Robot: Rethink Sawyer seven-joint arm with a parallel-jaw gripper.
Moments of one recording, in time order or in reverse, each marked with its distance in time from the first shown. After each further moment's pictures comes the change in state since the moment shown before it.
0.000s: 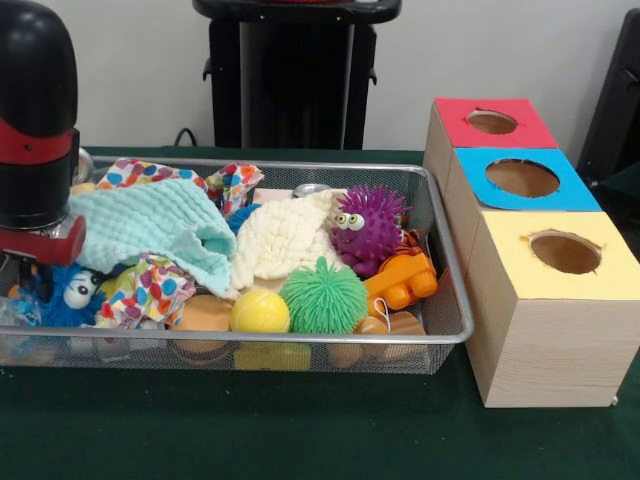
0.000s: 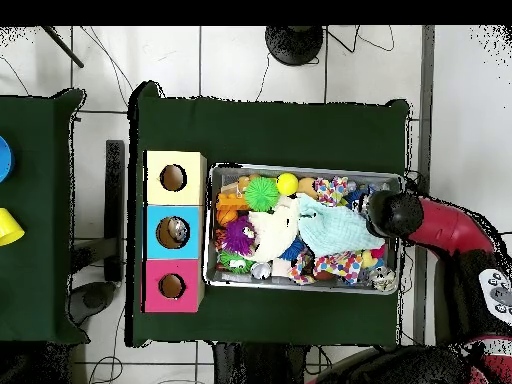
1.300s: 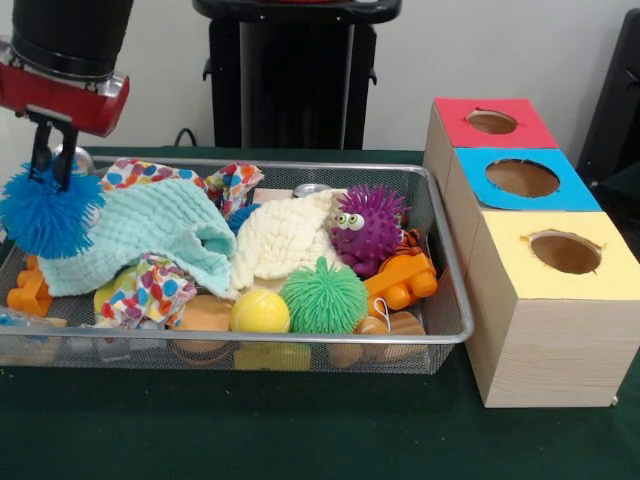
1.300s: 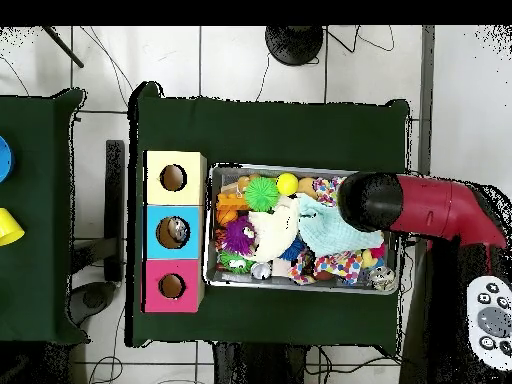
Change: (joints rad) arm 0.226 -0.304 -0.113 0.081 -0.028 0.167 0.000
